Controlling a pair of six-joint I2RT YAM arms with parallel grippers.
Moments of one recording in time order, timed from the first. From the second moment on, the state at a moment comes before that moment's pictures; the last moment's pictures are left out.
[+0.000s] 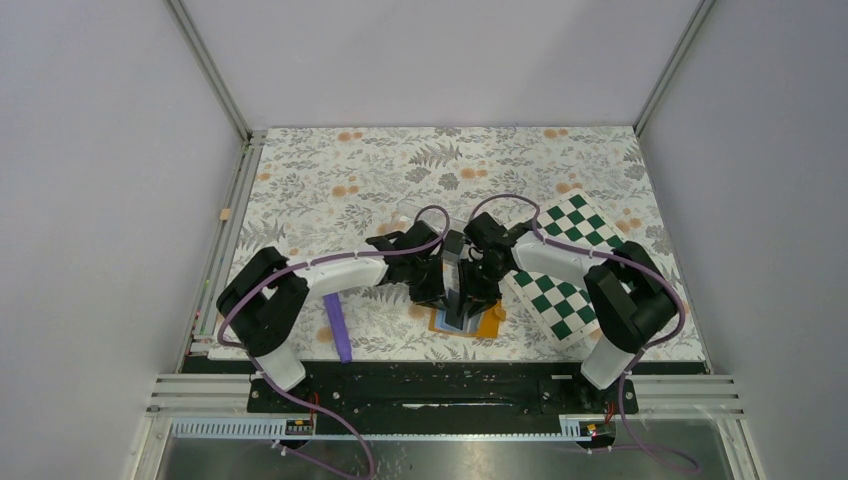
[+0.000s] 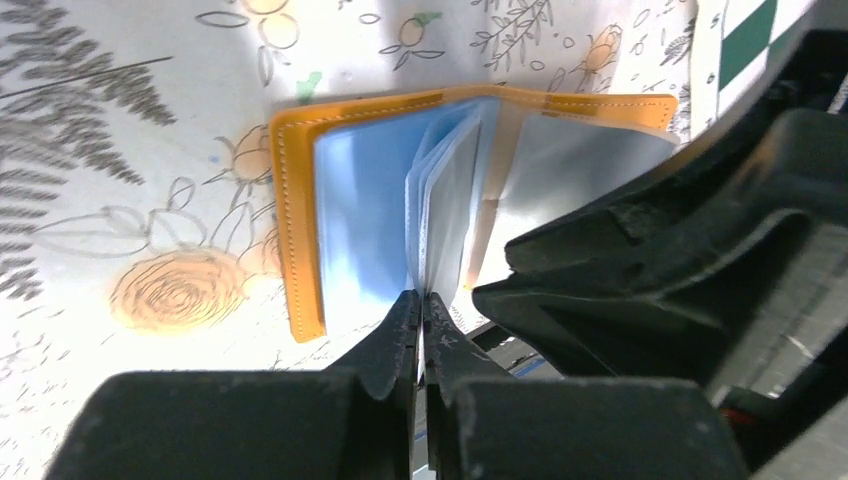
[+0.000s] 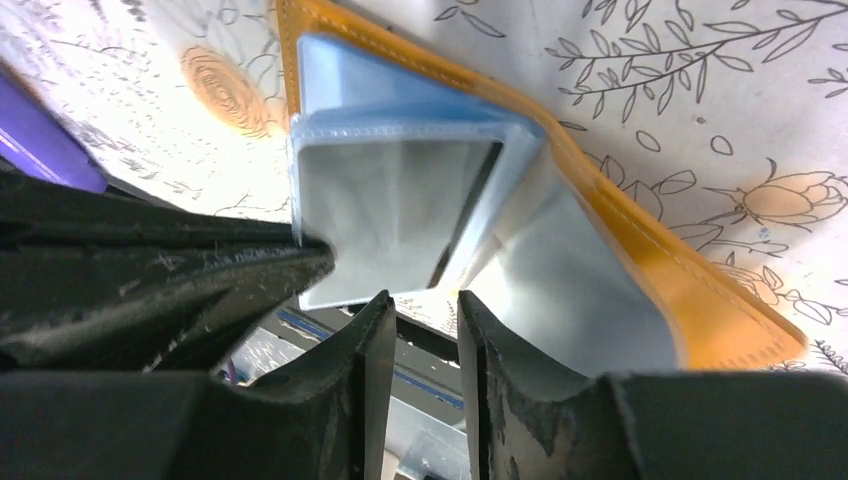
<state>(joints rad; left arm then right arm) -0.83 1.69 0.99 -0.37 0.32 -0.89 0.67 1.70 0.99 -0.66 -0.40 0.62</state>
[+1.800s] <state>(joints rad) -0.80 1.57 1.04 -0.51 0.24 -0.87 0.61 1.56 1.03 -0.76 -0.28 0.56</state>
